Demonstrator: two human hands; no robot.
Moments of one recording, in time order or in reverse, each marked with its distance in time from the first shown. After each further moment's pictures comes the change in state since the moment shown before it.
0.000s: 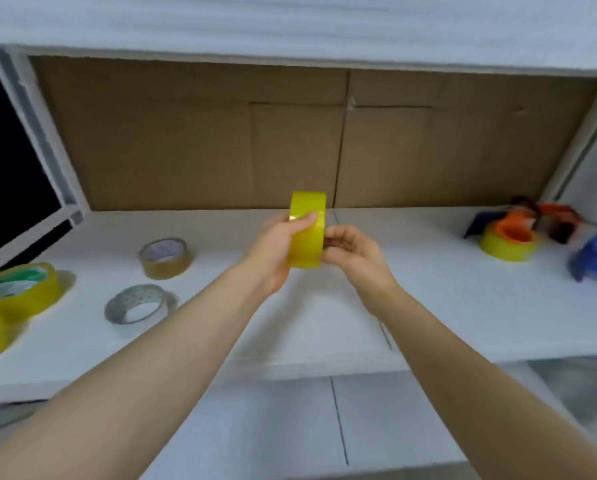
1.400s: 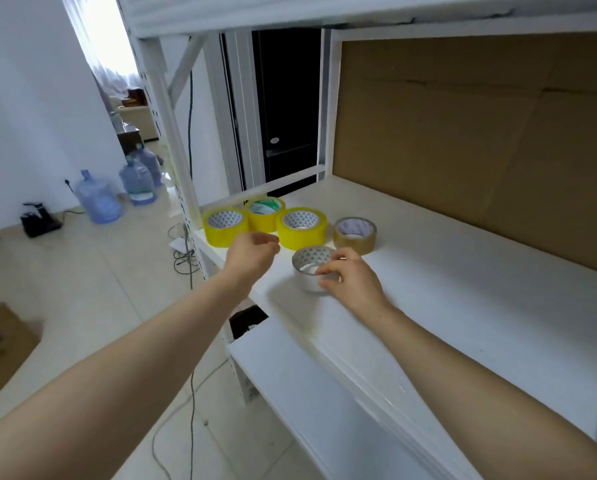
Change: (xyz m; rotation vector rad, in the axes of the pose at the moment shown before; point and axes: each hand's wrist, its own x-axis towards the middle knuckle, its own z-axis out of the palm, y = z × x) left_hand -0.095 -0.007 -0.151 0.538 1.242 -0.095; right_hand 0.072 0.078 0.182 -0.576 -0.824 -0.451
